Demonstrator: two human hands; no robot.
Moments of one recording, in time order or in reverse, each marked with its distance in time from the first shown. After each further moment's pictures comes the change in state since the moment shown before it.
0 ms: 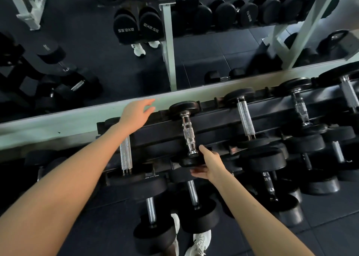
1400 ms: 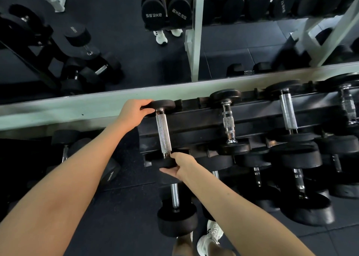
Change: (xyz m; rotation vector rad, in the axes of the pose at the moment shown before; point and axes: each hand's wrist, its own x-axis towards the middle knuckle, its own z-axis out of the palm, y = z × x) left_hand -0.068 -0.106 -0.052 -0.193 -0.034 -0.123; right_hand -0.048 0.082 0.174 0.066 -0.142 0.256
